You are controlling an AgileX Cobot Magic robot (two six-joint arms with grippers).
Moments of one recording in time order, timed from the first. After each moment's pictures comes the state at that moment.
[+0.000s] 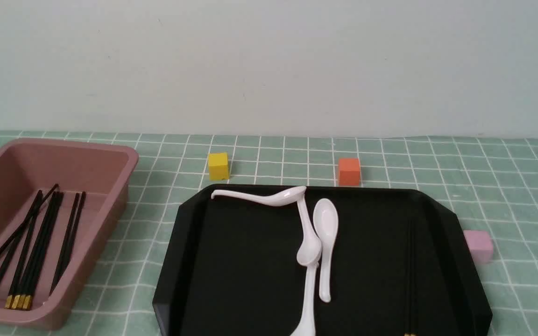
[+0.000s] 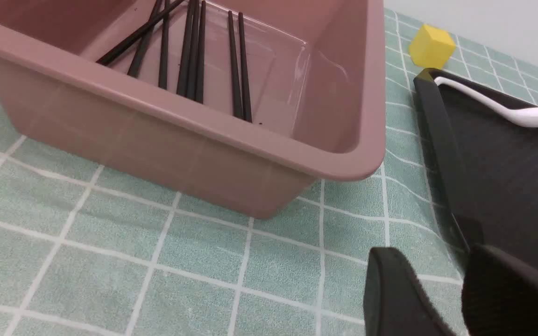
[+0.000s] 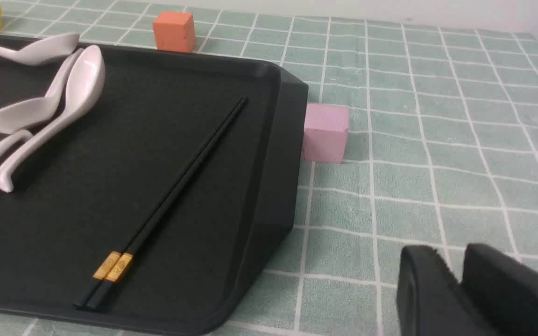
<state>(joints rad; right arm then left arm) 0.04 -0.01 0.02 0.02 0.36 -0.01 -0.10 -0.01 0.03 0.02 0.39 -0.41</state>
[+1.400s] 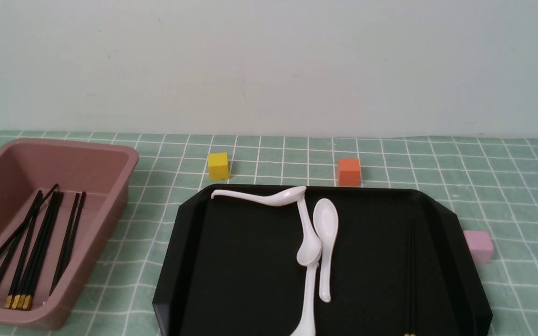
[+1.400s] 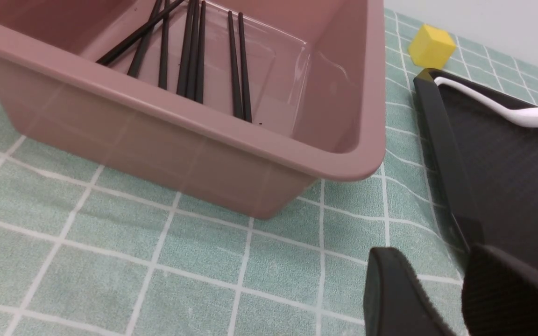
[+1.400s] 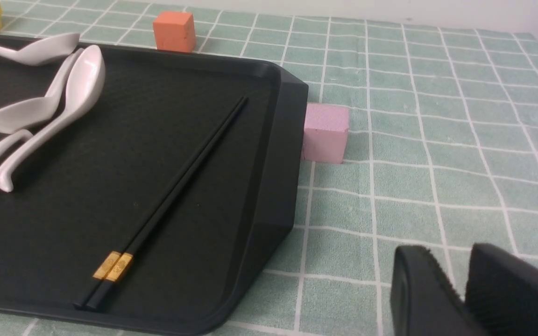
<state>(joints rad) 0.04 -0.01 0.02 0.02 0.36 -0.01 -0.10 -0.01 0.03 0.02 0.39 -0.41</state>
